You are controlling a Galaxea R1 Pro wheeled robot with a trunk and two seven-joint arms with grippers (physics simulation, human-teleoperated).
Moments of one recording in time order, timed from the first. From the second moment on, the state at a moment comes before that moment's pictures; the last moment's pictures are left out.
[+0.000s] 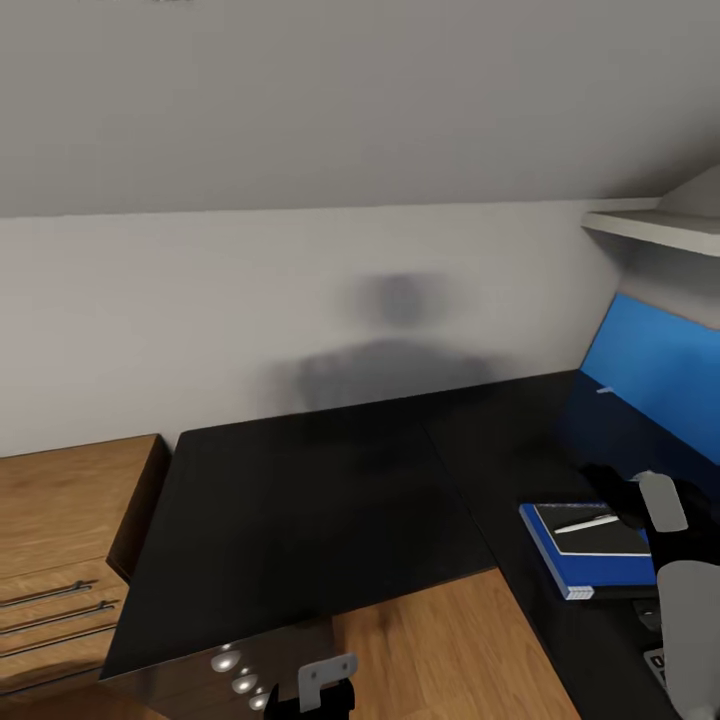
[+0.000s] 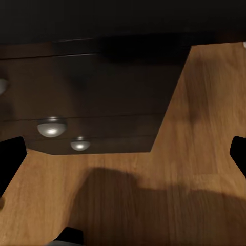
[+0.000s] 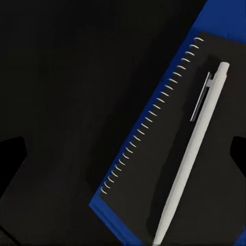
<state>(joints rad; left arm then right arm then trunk) -0.09 -0.09 -0.83 -1.15 0.53 0.07 1.01 -0.82 -0.27 -0.54 -0.76 -0.63 0.64 -0.35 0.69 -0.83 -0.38</state>
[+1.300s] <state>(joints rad) -0.09 -0.05 -0.67 -1.16 0.53 0.07 1.01 -0.36 0.10 -0.05 -1.47 -0.40 0.64 -0.40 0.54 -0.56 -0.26</state>
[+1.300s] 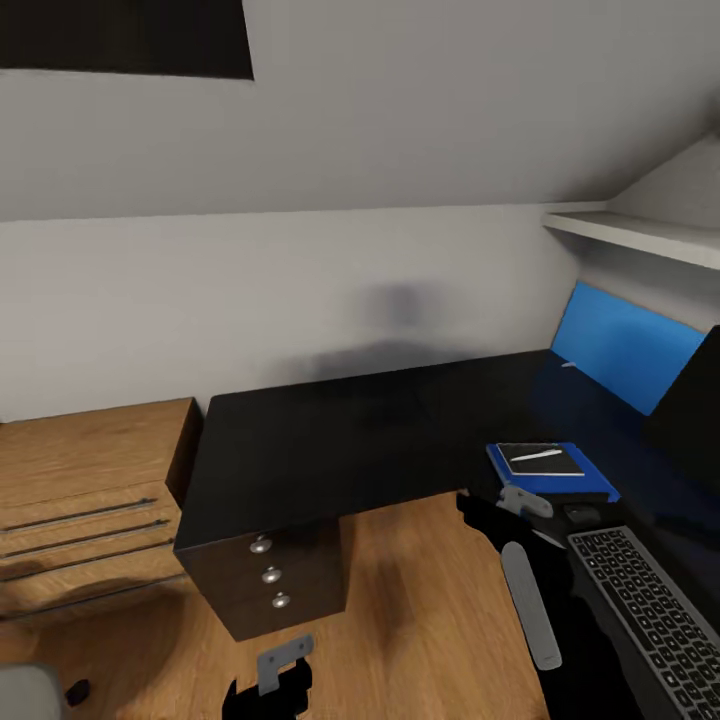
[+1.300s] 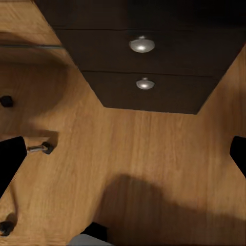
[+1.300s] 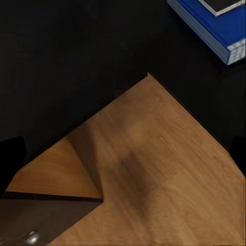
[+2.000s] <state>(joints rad) -0.09 0.00 -0.37 -0.82 0.60 0.13 0.64 -0.18 0.10 0.38 -0.83 -0.20 0.02 -0.39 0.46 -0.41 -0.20</state>
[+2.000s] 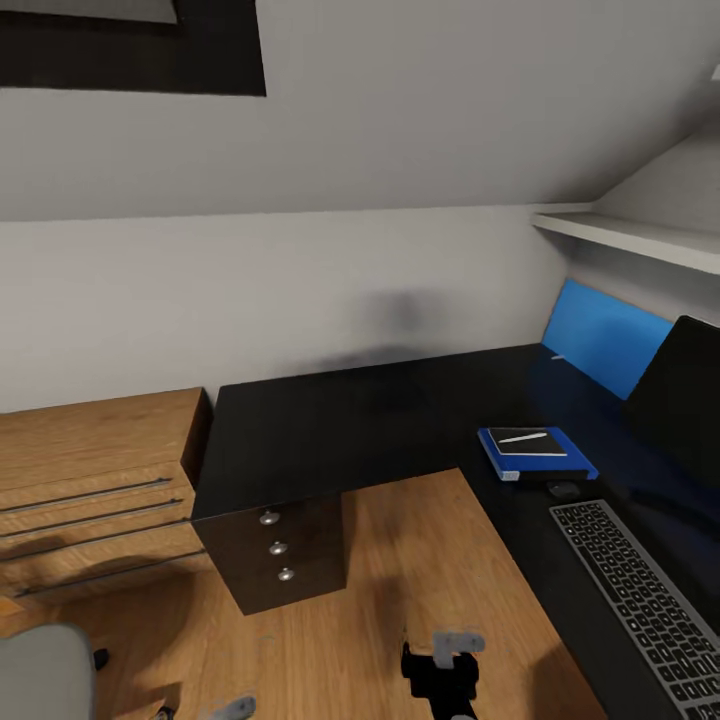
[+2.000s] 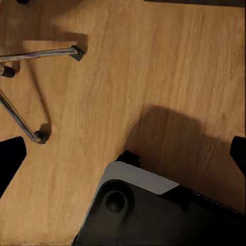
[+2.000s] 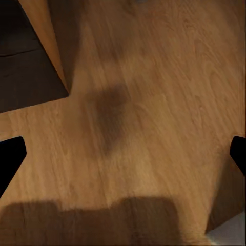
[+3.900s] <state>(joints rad) -0.09 0.00 -0.37 -0.59 0.59 -0.04 0.50 -0.19 0.08 0.39 -0.26 -0.20 -0.62 -0.39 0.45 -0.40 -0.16</state>
